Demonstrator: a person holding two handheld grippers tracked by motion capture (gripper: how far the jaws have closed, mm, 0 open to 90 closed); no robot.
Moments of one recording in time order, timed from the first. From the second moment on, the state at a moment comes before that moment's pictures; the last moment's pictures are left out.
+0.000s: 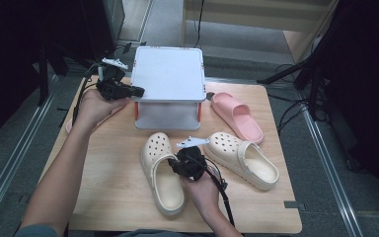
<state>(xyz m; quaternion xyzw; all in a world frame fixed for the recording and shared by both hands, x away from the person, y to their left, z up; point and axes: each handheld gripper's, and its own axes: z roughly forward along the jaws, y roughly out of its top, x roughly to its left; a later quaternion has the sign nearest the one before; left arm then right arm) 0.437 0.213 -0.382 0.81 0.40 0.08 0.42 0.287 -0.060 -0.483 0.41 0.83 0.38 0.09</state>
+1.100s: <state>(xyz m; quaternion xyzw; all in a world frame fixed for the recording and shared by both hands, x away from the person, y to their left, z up) 0.437 0.214 -0.383 0.81 0.40 0.09 0.42 0.397 -0.006 -0.470 0.49 0.76 0.39 0.15</state>
